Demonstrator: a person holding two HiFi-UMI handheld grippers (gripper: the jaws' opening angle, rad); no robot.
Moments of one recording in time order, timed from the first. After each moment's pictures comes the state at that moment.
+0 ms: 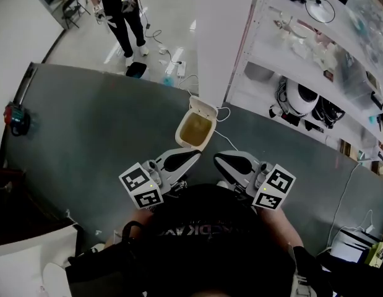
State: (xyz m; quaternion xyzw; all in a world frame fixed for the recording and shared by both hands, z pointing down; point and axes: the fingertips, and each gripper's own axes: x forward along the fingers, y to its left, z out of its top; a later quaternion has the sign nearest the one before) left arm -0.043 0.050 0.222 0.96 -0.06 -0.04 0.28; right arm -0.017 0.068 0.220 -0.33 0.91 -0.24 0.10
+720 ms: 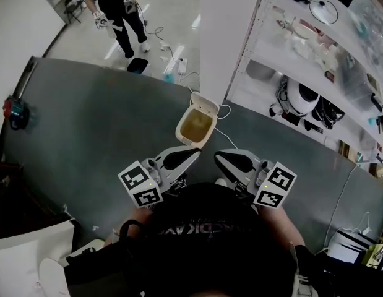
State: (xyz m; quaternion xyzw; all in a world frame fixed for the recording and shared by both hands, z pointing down) left arm -0.062 0.062 0.223 0.96 -0.07 -0.06 0.28; right arm -0.033 0.079 0.222 -0.32 0.91 -0.24 0.09
